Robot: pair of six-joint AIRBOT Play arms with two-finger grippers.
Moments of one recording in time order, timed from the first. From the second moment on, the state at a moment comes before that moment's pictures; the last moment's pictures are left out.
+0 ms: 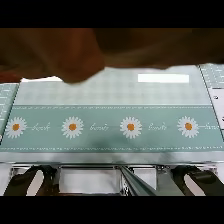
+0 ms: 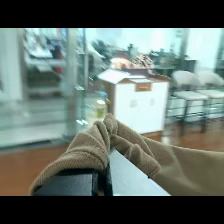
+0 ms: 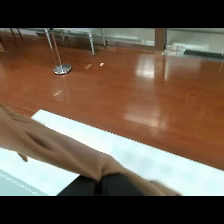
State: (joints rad) left arm 0.25 -0.63 1.71 0.72 -0.97 -1.22; right arm 0.07 -0.75 1.96 -1.08 1.43 1.52
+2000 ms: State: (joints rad) left arm 0.54 -1.19 0.90 0.74 -1.14 -1.22; right arm -0.27 -1.48 1.52 -1.05 1.27 1.43
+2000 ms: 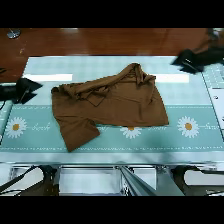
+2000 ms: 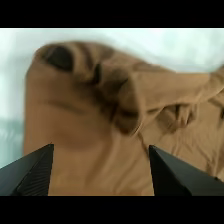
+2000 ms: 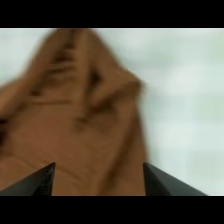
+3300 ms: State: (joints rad) left arm 0.44 -1.35 0.63 0.72 -1.04 -1.12; right arm -0.42 -0.75 0.36 -0.88 1.05 1.40
